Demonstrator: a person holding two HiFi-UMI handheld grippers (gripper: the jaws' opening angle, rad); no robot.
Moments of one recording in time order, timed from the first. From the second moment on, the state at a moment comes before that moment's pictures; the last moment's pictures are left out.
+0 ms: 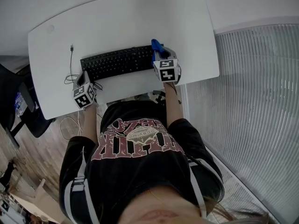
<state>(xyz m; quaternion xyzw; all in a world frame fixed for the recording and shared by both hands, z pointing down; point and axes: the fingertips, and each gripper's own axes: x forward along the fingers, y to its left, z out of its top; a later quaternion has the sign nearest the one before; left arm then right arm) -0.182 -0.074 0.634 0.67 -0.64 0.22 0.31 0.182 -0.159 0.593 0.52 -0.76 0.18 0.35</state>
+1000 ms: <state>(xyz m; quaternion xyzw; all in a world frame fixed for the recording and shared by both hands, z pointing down) -0.199 -0.055 0.636 0.70 -0.60 0.22 0.32 -0.042 -0.110 0.529 0.37 -0.88 0.15 0.27</state>
